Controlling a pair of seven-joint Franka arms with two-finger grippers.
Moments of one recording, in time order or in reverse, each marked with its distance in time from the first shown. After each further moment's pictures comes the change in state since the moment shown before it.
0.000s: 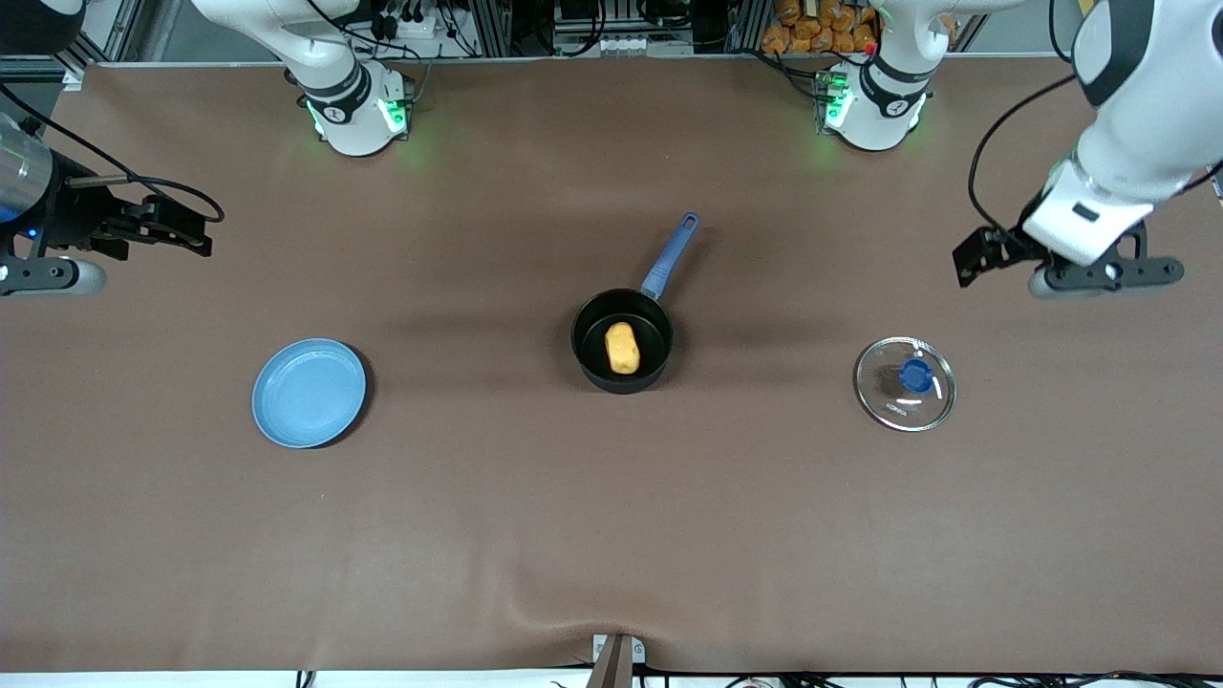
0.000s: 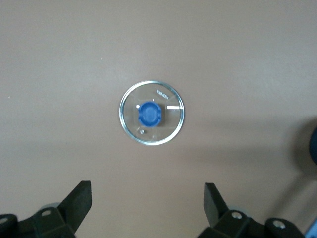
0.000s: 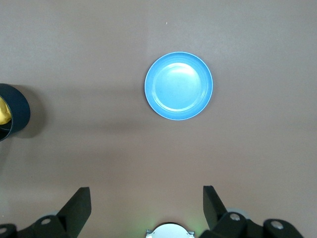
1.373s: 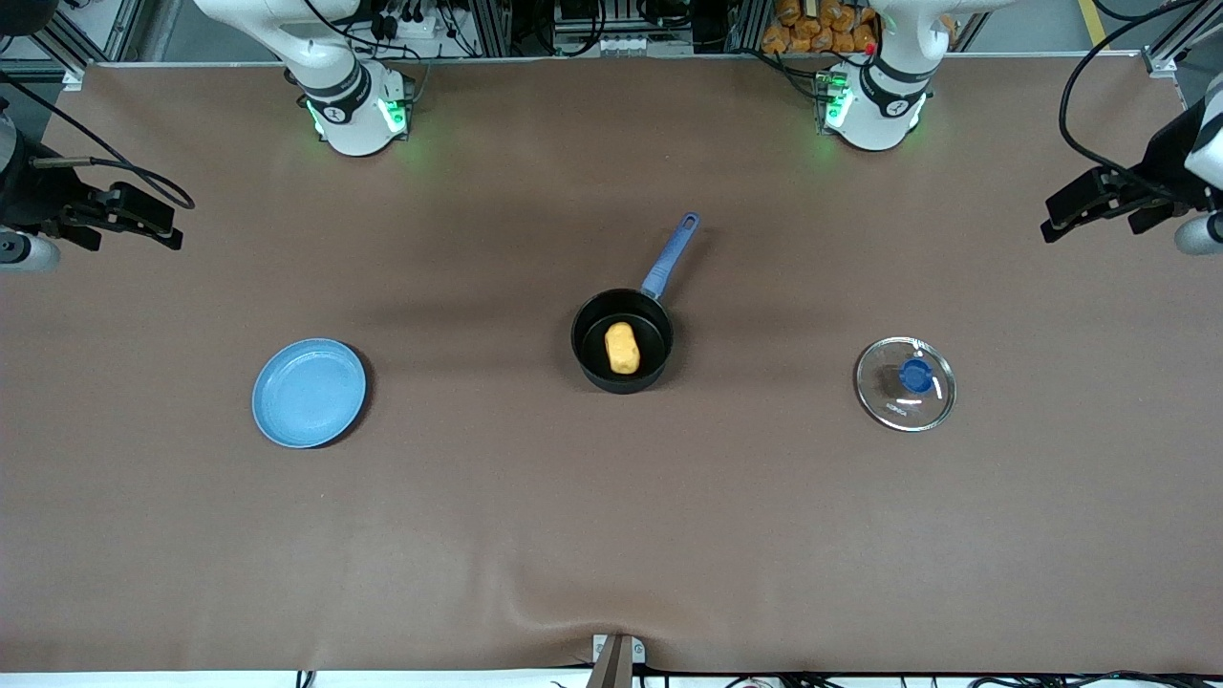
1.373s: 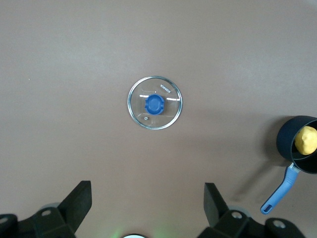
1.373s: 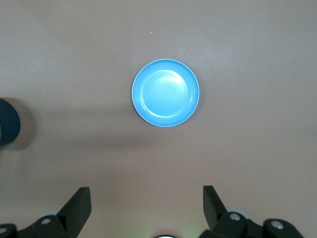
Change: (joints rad) left arm 0.071 0.150 0.010 0.434 -0.054 -0.339 0.000; right arm -0.075 -0.128 0.012 -0.181 -0.009 0.127 -0.030
